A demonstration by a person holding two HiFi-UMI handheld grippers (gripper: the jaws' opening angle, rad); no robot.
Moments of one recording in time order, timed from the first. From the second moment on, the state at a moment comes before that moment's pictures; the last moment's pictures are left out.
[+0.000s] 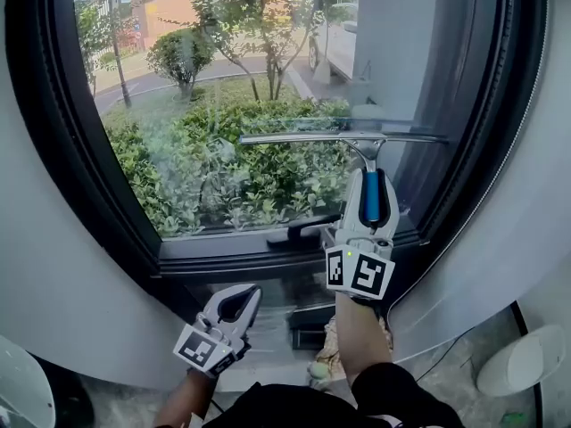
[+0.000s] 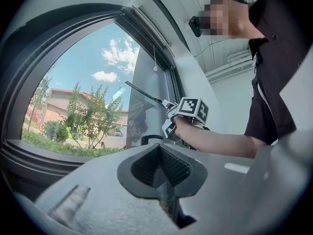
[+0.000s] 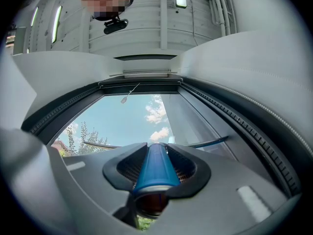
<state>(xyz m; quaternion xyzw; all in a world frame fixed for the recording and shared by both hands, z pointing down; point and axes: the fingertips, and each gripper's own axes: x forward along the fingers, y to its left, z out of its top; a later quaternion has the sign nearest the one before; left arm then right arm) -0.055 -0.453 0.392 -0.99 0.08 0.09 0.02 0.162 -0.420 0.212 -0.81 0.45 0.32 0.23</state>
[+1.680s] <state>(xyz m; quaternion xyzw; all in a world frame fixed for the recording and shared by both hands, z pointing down) -0.050 -0.446 0.408 -0.99 0.07 0.08 0.00 0.162 -0.417 0.267 -0.82 0.46 0.28 0.19</state>
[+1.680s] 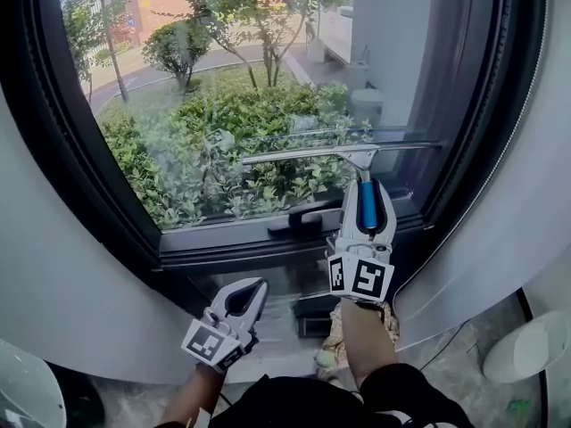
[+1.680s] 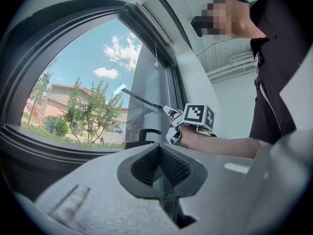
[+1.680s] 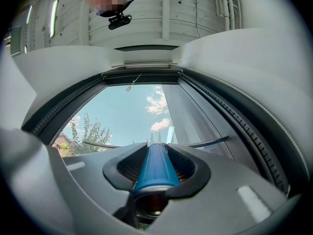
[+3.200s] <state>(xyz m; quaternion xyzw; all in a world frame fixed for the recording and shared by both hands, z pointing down) -0.046 -0.437 0.423 -1.00 0.05 0.06 -0.01 0.161 -0.416 0.324 -0.84 0.47 0.23 0.16</state>
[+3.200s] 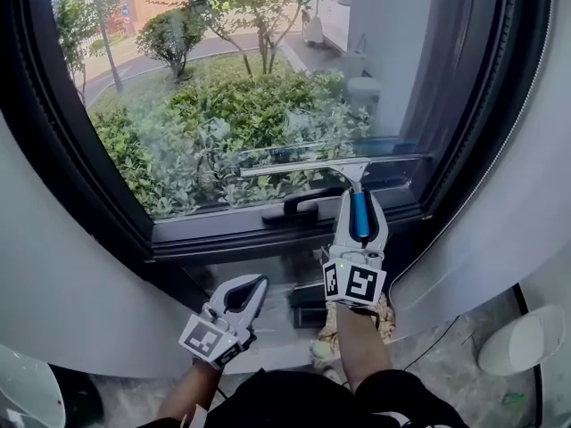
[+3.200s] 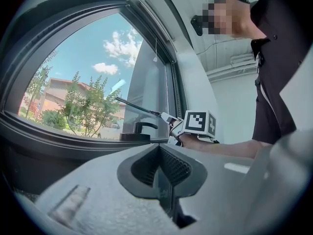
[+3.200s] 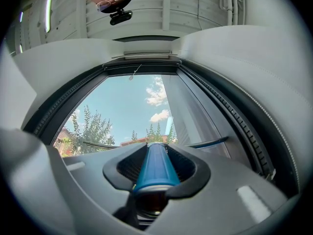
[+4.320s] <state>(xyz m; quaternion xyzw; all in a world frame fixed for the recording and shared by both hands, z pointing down) -0.087 -0.440 0.401 -0.99 0.07 0.09 -0.02 0.123 -0.413 0.196 -0.81 0.45 0.33 0.20</state>
